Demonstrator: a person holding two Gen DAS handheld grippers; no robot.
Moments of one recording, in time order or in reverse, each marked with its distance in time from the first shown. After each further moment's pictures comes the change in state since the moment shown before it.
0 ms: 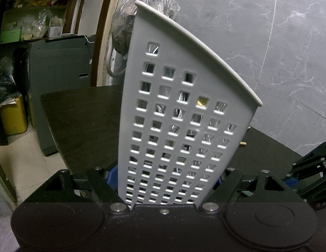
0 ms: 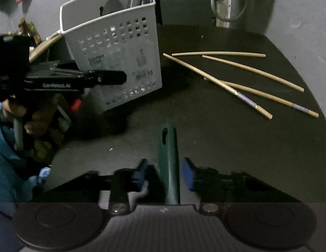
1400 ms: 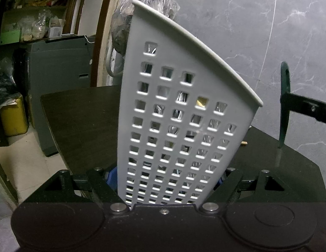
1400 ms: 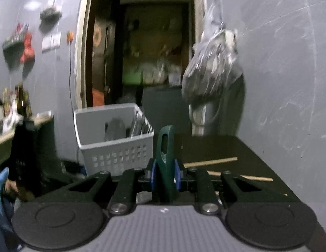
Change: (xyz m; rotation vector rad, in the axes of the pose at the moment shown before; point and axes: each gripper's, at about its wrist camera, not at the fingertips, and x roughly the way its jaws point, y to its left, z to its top) left arm 0.001 -0.003 0.000 0.009 0.004 0.004; right arm -0.053 0.031 0.017 0.029 -0.654 -0.141
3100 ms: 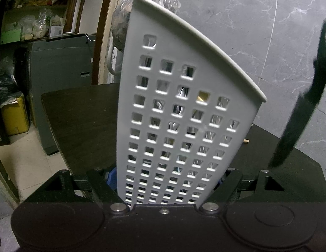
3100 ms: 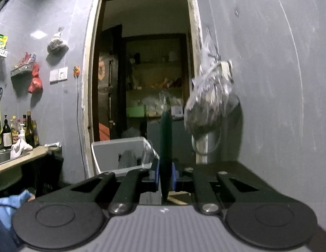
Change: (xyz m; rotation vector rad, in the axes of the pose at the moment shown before) left arm -0.002 0.000 -0.002 0.000 0.009 0.007; right arm -0.044 0.005 0.001 0.019 -0.194 0.023
